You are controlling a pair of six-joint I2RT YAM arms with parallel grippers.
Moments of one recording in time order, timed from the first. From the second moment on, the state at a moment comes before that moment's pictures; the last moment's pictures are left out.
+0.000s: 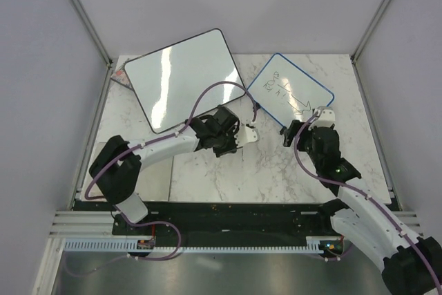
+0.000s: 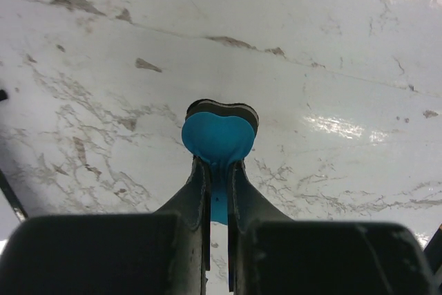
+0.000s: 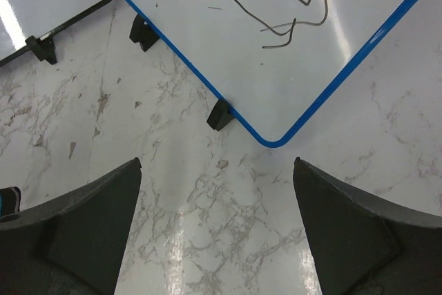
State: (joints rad) left arm -0.86 1.65 1.11 -0.50 0.10 0.55; right arm 0.41 0.77 0.44 -0.08 0.28 0.34
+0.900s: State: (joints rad) left arm -0.85 1.79 1.45 -0.46 0.11 0.49; right arm -0.28 1.11 0.55 0.40 -0.37 0.53
